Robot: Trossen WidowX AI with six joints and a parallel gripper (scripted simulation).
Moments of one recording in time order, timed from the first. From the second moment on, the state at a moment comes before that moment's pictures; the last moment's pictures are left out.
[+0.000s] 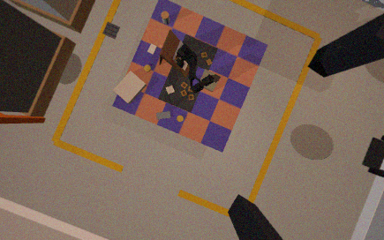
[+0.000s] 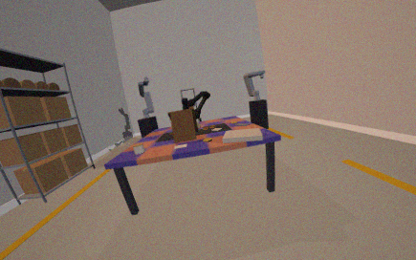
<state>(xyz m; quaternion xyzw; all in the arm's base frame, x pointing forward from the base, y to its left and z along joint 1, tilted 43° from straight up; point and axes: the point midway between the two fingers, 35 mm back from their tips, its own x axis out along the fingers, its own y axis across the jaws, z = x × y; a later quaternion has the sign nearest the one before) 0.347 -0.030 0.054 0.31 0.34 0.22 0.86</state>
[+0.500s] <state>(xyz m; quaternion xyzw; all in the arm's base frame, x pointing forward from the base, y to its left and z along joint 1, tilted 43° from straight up) 0.339 -0.038 0.059 0.31 0.34 0.22 0.86</state>
